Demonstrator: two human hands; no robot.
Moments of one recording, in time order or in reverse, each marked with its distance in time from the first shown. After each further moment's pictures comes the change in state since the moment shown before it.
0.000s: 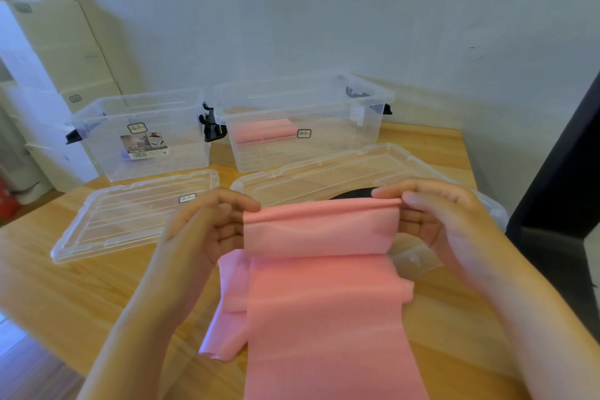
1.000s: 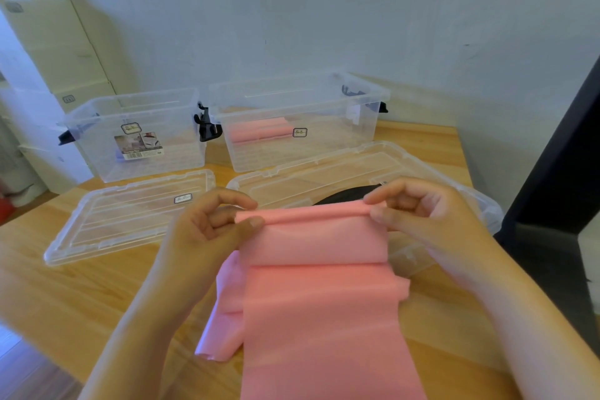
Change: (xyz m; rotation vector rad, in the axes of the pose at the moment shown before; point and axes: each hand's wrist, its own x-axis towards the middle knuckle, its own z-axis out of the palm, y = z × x) left_hand 0.000 -0.007 0.000 0.158 0.006 -0.019; right_hand 0.002 0.005 0.003 -0.181 0.031 -0.058
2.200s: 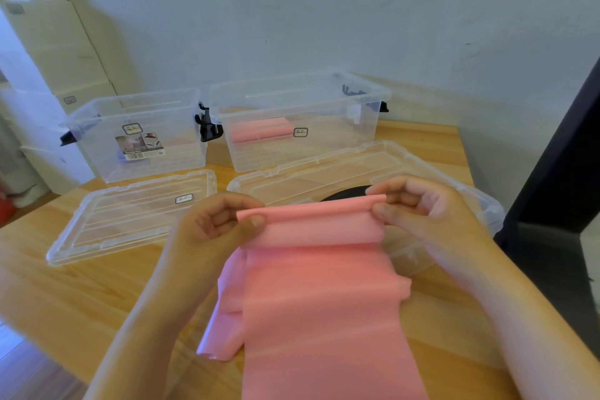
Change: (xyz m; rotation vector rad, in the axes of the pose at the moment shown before) left_hand -0.001 0.002 0.006 0.010 0.013 0.048; right_hand 0.002 0.006 0.001 -0.043 0.040 -0.018
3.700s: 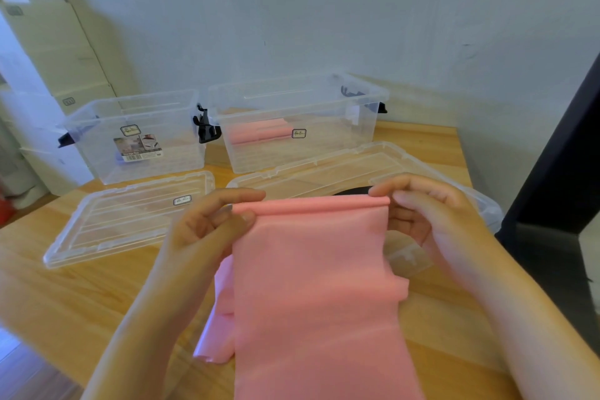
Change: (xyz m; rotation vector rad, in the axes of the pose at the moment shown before) left_hand -0.003 0.004 0.000 -0.089 -0.020 -0.038; right_hand 0.000 -0.005 -0.003 0.251 -0.021 0.073
